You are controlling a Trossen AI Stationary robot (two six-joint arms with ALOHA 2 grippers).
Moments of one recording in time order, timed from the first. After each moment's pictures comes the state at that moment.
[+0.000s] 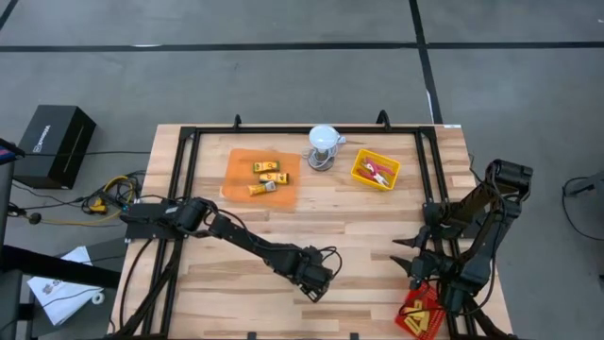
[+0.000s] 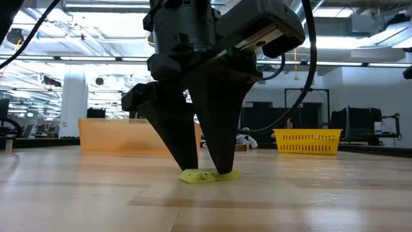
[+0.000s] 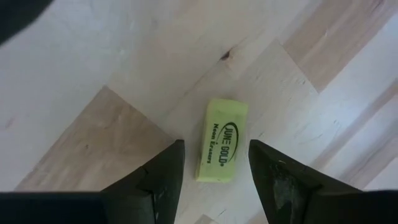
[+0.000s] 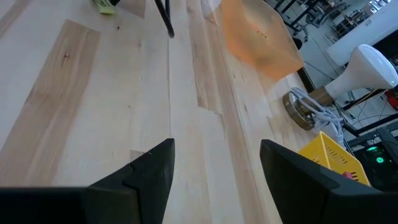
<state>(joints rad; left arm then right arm) -0.44 2.31 1.72 -0.79 0.06 -1.19 1.28 1.49 0.69 -1.02 1.11 1.22</state>
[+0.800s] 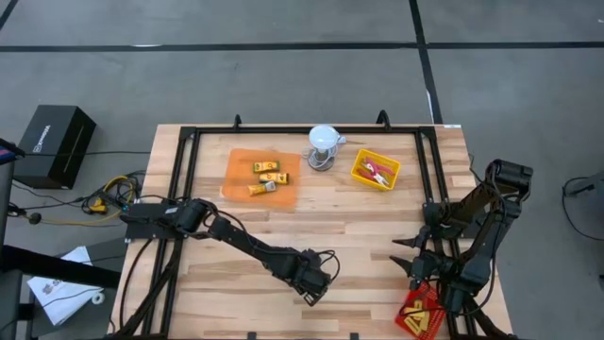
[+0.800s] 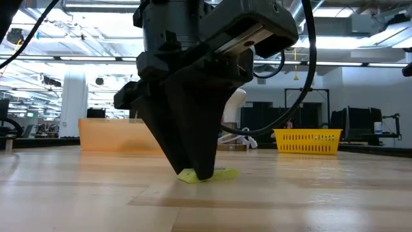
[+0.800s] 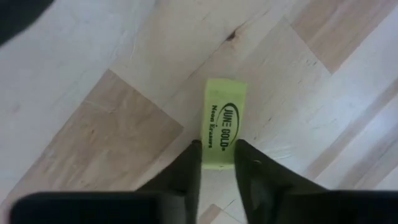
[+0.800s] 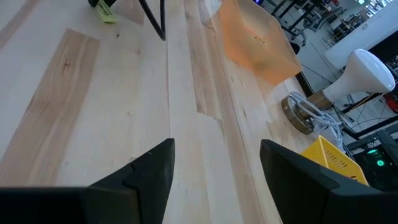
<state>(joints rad) -0.44 2.33 1.73 -0.81 0.00 -1.16 1.28 1.49 0.69 -1.01 1.13 1.22</state>
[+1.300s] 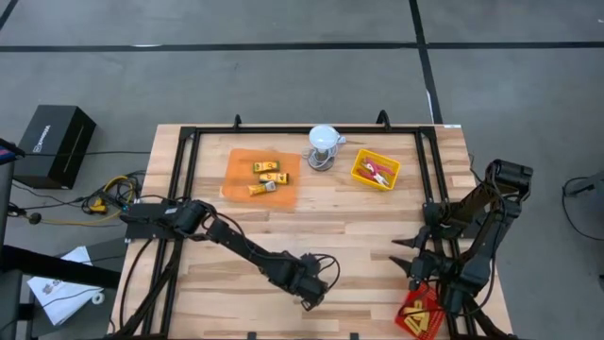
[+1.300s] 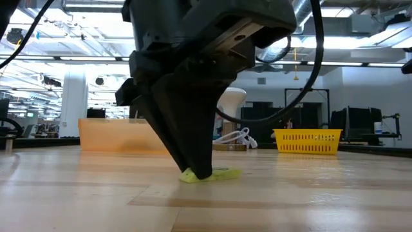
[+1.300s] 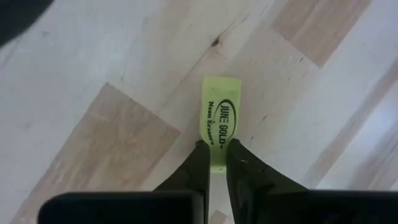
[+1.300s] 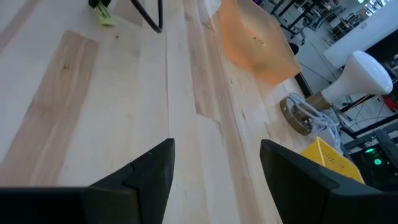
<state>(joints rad) -0.45 2.33 1.73 -0.78 -0.19 -1.07 1.26 1.49 0.71 -1.02 1.13 1.21</state>
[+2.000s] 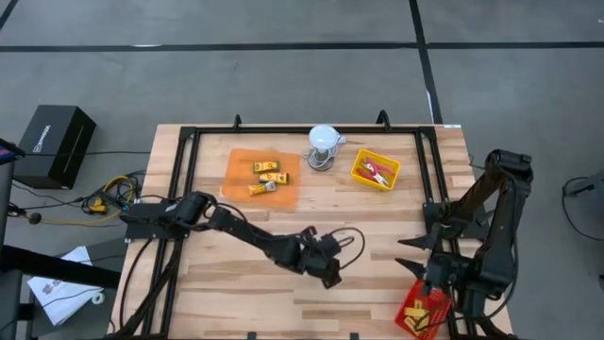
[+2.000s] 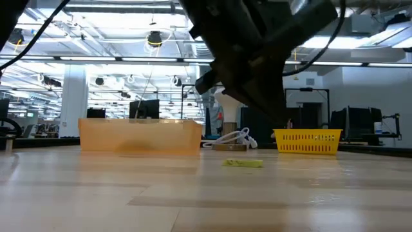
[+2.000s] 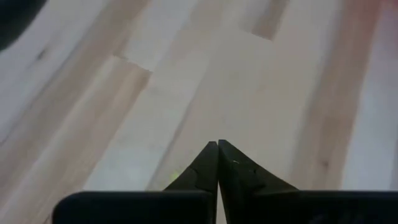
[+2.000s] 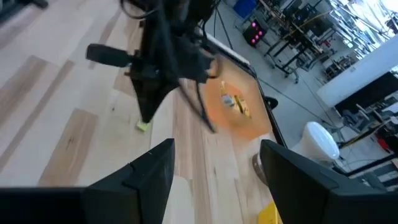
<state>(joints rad) -0.37 2.23 1.71 -0.48 -0.48 -0.68 1.28 1.37 0.98 -1.29 1.25 1.04</state>
